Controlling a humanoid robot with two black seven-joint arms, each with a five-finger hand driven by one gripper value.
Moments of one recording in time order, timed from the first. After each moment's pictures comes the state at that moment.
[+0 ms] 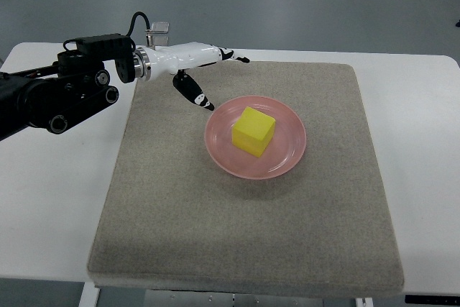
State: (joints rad) left arm -1.13 0.38 -0.27 -0.85 1.43 -0.11 -0.37; right arm 0.03 0.00 -0.10 0.17 -0.05 -0.09 0.00
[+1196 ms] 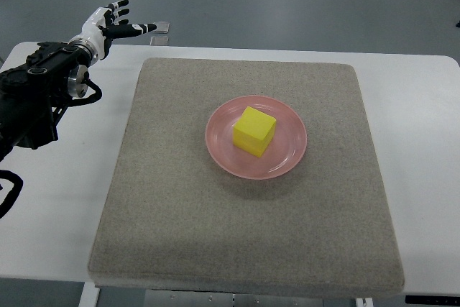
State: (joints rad) left arm -1.10 0.21 -0.34 -0.32 0.14 0.03 -0.11; right arm 0.03 0.00 -0.10 0.17 -0.05 -0.09 0.00
